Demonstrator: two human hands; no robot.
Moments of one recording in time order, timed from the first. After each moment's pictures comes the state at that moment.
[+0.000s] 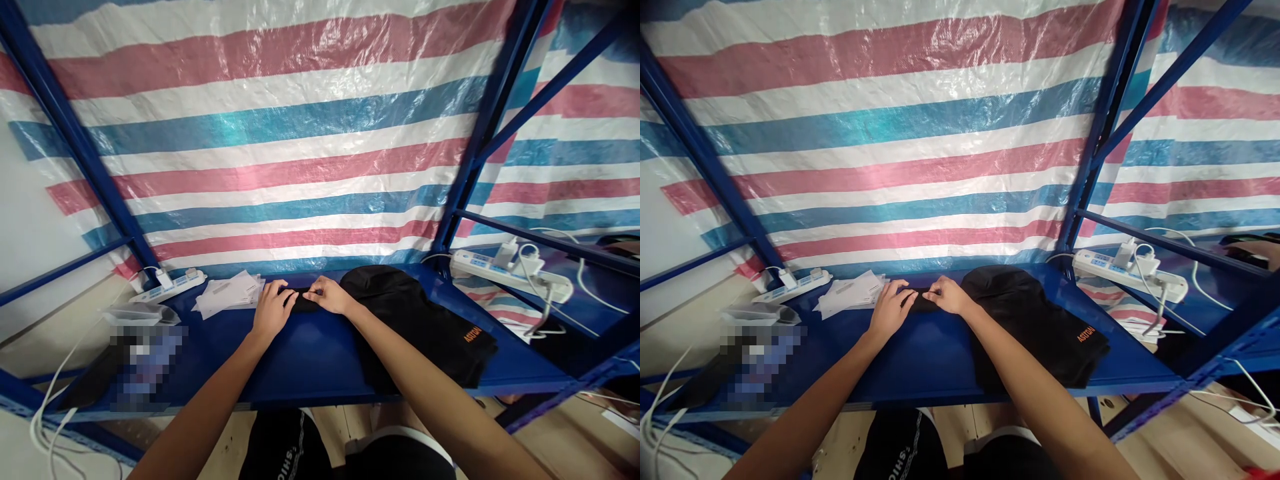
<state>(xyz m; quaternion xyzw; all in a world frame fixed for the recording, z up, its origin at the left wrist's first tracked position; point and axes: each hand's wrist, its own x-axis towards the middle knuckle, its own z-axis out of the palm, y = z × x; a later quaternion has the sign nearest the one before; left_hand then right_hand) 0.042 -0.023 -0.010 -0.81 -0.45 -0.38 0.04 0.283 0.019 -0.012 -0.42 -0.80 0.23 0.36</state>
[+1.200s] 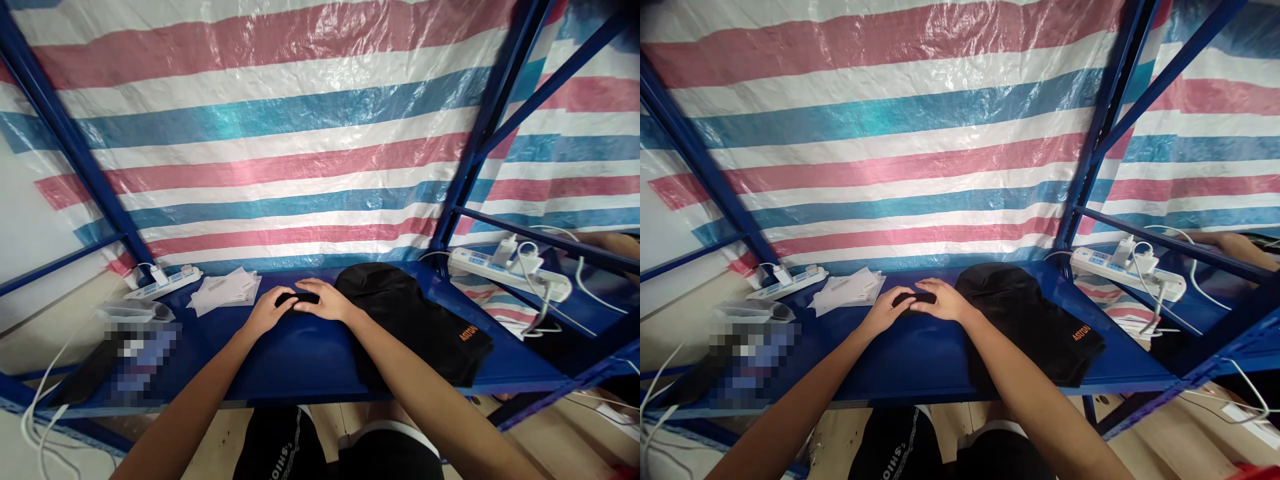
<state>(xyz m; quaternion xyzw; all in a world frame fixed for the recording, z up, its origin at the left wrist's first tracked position) 0.031 -0.015 -0.008 -0.81 -0.39 -0.38 -0.21 0.283 -0.003 -0.010 -0.34 -0.86 0.17 0.34</state>
